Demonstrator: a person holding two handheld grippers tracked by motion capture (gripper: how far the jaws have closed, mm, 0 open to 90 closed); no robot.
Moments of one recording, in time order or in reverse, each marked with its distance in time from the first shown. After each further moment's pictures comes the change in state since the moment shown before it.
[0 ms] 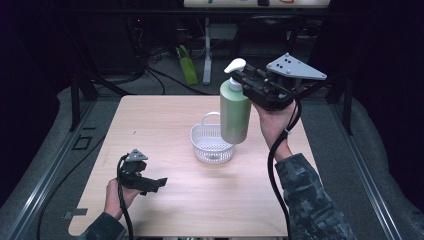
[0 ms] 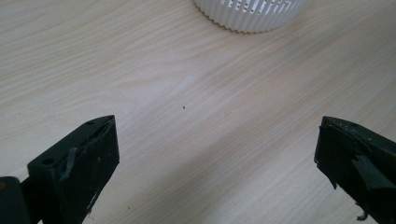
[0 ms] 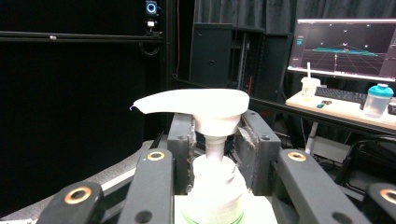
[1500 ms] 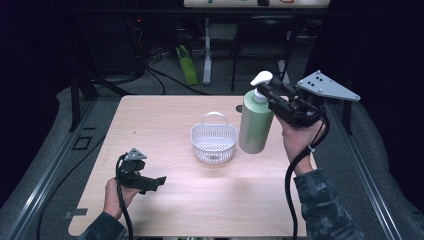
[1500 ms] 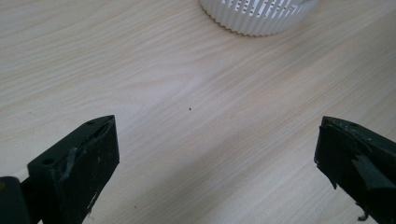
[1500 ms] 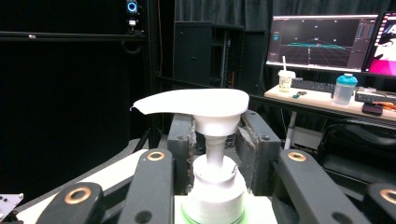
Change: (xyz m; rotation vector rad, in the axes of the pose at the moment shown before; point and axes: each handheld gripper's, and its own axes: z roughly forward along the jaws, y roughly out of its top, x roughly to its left) left arm 0.002 0.001 -0.002 -0.005 0.015 -0.013; right arm -0.018 -0.016 -0.052 -0.002 -0.073 0.016
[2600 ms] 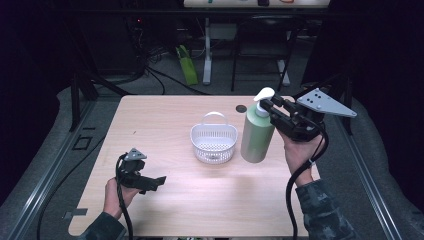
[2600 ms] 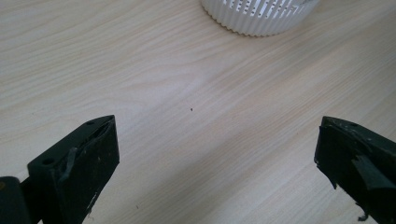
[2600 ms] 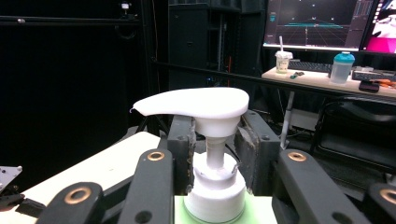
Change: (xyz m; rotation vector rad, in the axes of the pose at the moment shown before) left arm 0.000 0.000 0.000 0.002 0.008 0.003; right arm -0.001 -0.032 -0.012 0.054 -0.021 0.027
